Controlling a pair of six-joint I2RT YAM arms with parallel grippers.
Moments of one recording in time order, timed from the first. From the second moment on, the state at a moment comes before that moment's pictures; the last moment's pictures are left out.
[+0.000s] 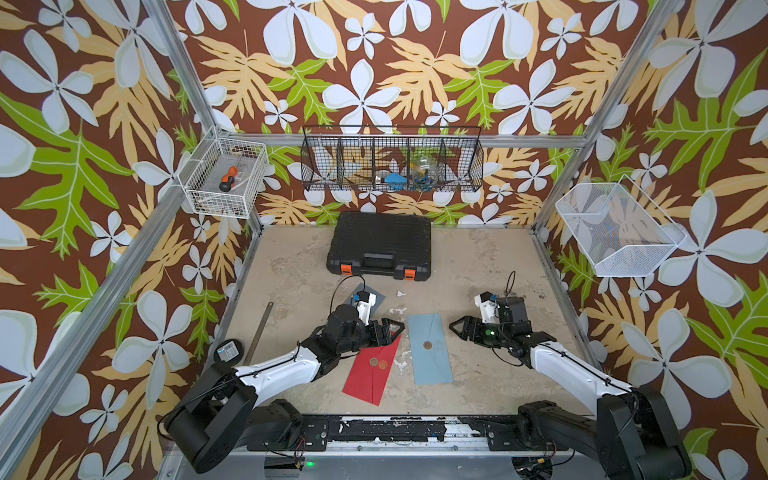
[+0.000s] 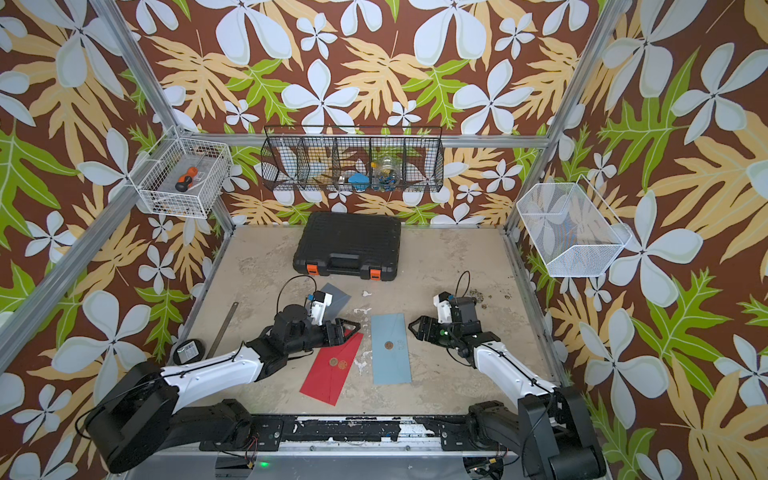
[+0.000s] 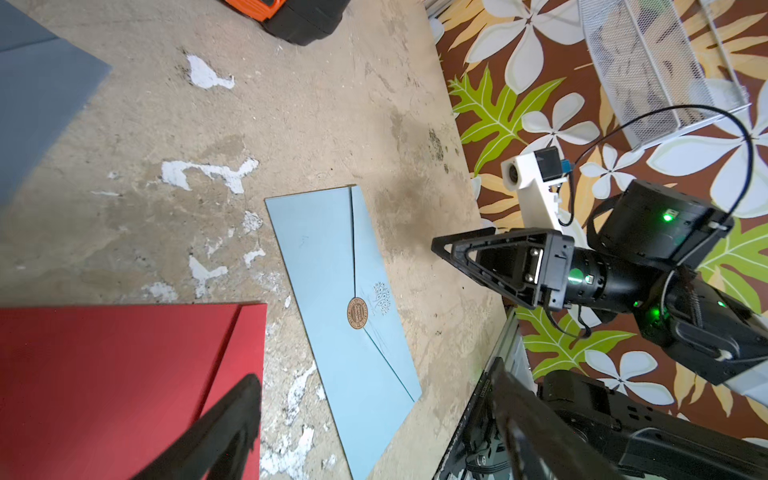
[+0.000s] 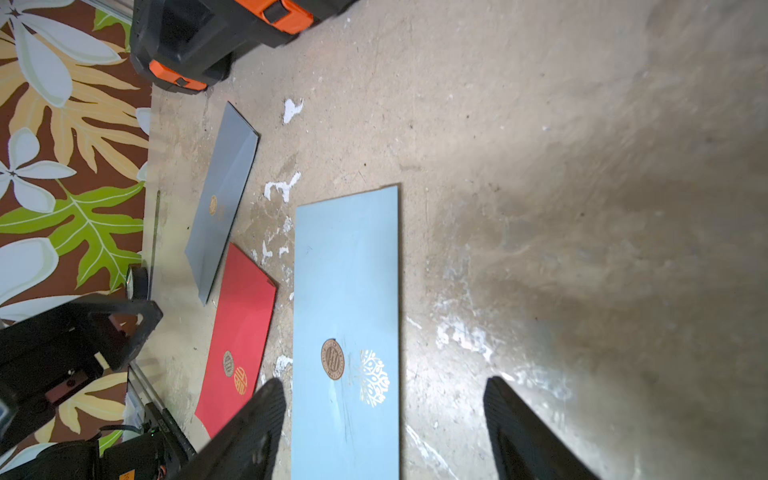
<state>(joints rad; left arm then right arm) -0.67 1.29 0.46 0.36 0.37 -0.85 0.19 1.16 0.44 -0.14 -0.51 0.50</state>
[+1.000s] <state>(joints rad) -0.78 1.50 0.50 0.40 0.41 -0.93 0.19 1.23 0.36 0.00 -0.62 0.57</state>
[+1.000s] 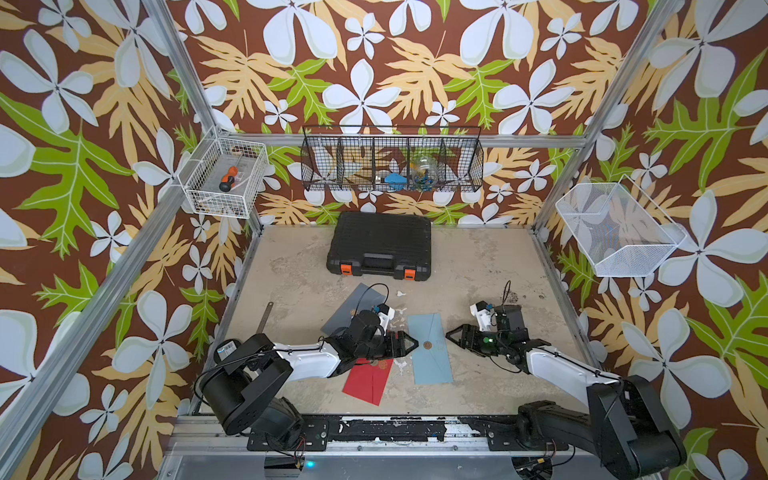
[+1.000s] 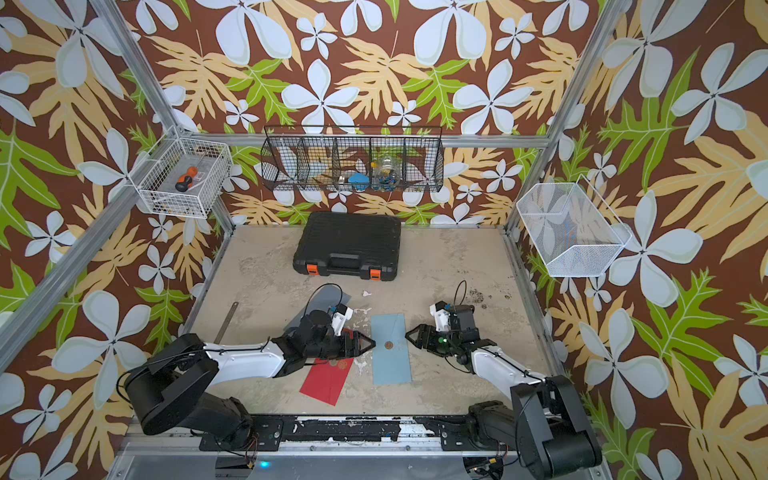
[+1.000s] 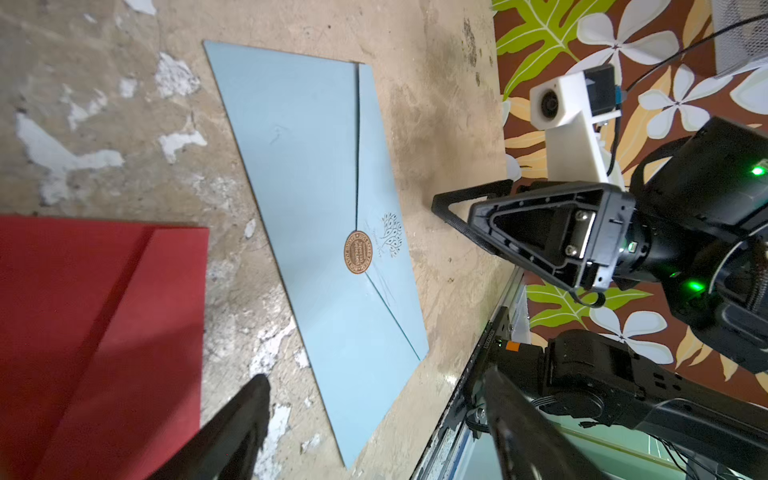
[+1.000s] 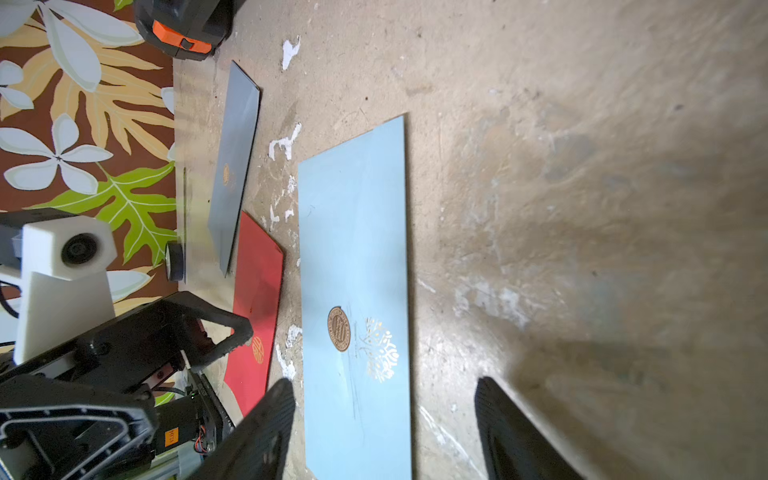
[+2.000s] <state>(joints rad) -0.79 1.68 0.58 0.45 0.48 -0.94 0.19 1.38 0.39 0.11 -0.67 0.57</state>
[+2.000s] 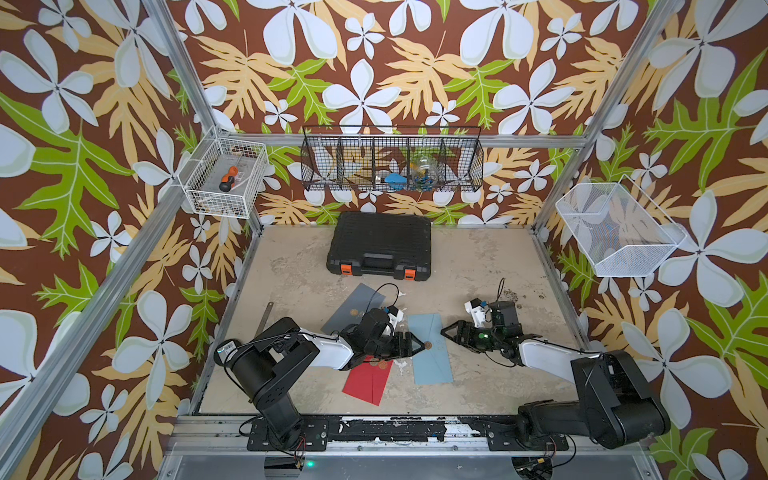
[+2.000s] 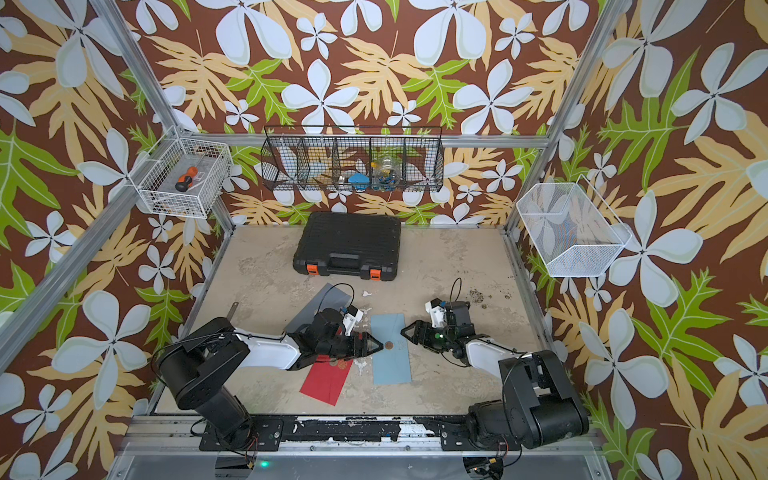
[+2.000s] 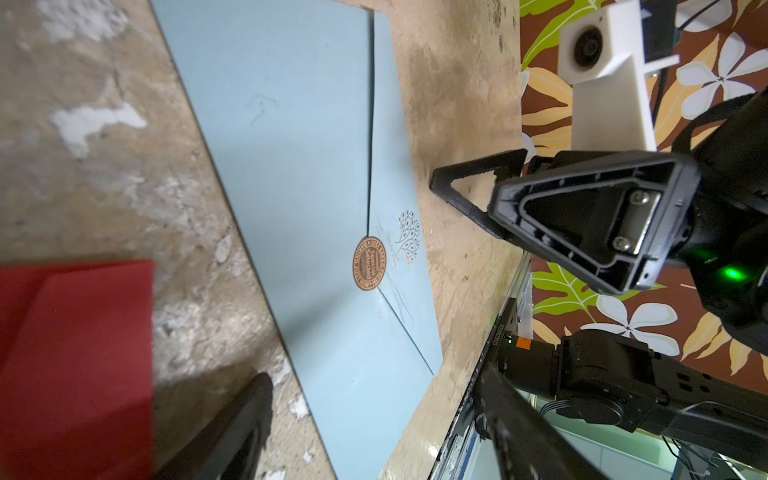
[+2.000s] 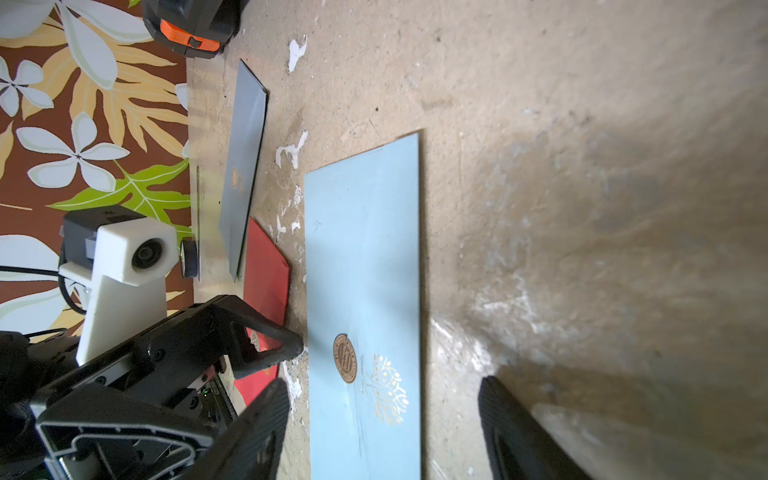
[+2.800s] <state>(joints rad) -0.79 1.73 0.55 0.62 0.49 -1.03 0.19 1.45 0.38 0.23 -0.73 0.58</state>
